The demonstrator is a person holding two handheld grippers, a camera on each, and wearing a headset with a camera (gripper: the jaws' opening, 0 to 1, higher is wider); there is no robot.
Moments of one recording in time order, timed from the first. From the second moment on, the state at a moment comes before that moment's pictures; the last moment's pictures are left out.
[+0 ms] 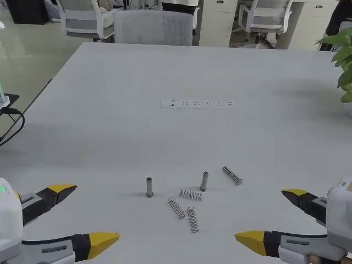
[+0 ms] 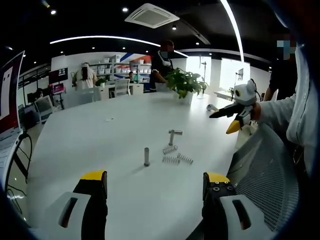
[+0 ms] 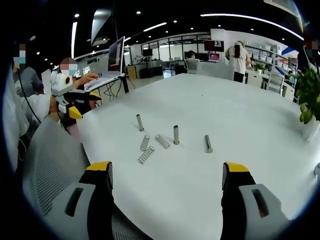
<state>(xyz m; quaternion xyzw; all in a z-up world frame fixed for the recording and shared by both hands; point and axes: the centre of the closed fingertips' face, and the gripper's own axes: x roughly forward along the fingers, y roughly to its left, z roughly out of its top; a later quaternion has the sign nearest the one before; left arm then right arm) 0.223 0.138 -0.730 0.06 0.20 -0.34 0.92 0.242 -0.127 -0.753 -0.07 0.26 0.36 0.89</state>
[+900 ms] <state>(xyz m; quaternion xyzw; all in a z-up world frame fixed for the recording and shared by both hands) 0.223 0.138 -0.729 0.06 0.20 -0.34 0.92 0.246 -0.130 -0.755 -0.08 0.27 0.36 0.89</state>
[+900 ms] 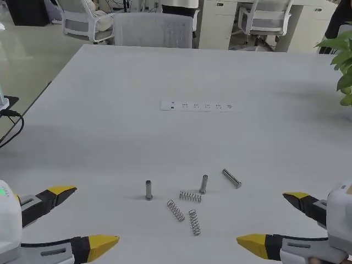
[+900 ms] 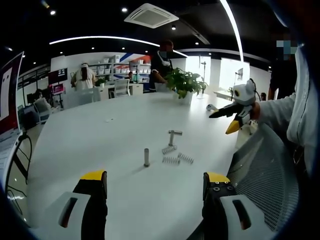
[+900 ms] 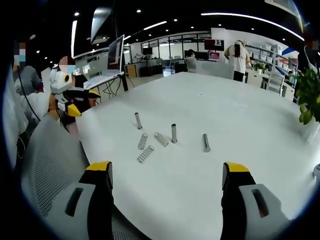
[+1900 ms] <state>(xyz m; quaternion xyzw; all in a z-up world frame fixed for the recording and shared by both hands) 0.223 0.141 -0.734 0.04 0.20 -0.33 0.92 0.336 -0.135 -0.770 -0.12 0.31 0.35 0.87</state>
